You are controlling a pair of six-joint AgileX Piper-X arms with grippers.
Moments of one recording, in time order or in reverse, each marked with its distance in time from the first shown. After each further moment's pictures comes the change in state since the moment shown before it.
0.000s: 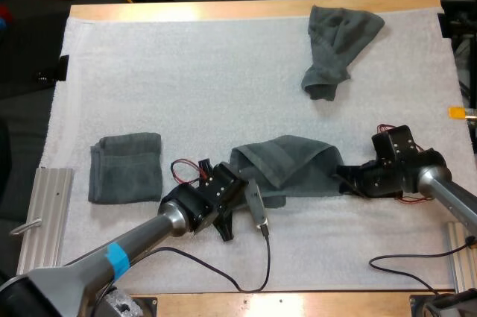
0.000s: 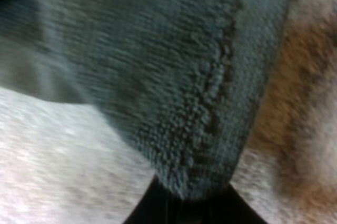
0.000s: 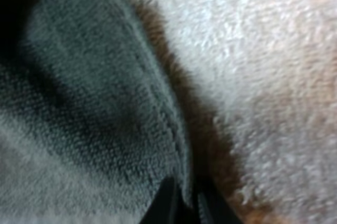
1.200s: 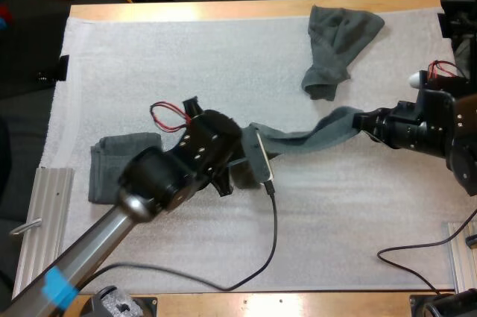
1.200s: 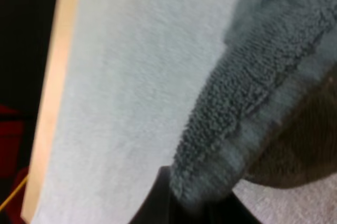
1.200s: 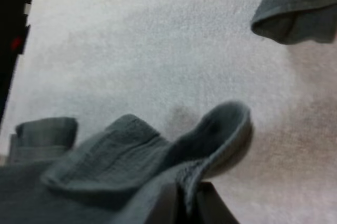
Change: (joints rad) left arm 0.000 -0.212 -0.505 0.432 -0.144 0.076; right arm 0.000 -0.395 -0.405 0.311 0.051 -0.088
